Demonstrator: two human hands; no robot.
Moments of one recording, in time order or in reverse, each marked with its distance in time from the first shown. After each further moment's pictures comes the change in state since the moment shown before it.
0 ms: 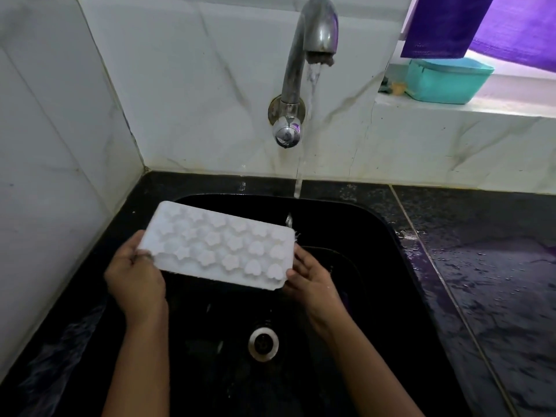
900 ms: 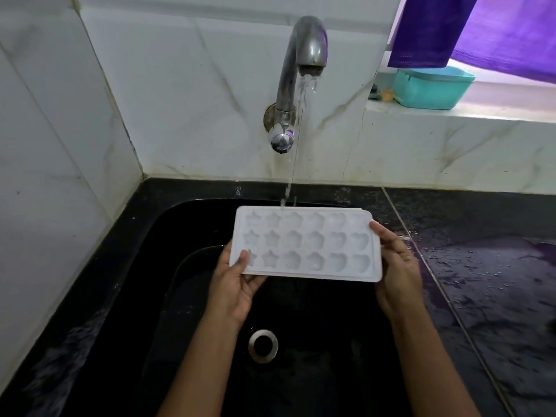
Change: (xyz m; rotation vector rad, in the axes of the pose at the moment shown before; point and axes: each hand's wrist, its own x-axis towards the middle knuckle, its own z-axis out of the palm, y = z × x) left_hand -0.079 -0.014 0.053 -0.428 -0.670 -0.575; right_hand -0.015 -0.071 -0.071 0.243 0.353 -0.302
